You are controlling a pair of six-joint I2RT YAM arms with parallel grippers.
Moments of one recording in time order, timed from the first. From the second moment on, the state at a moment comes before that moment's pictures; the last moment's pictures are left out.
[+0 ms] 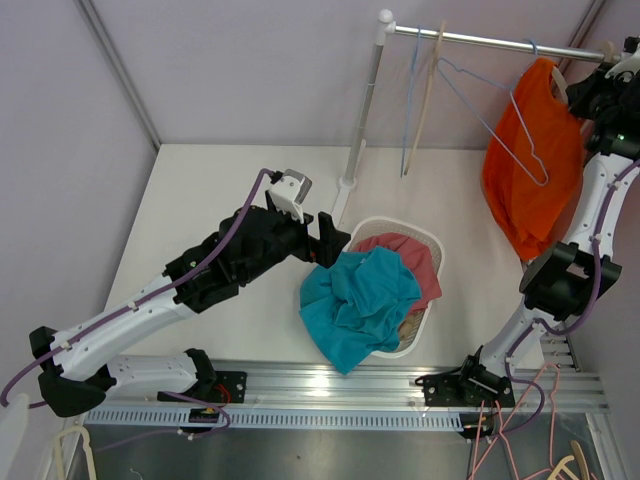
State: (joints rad) left arm -1.01 1.08 1.22 -0.36 -0.25 -0.33; right arm -0.48 1.90 2.14 -0.32 -0.44 0.10
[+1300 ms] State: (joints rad) left arm -1.01 0.93 1.03 -0.27 -0.24 -0.30; right arm -0.35 1.43 1.82 -0.51 -0.09 0.25
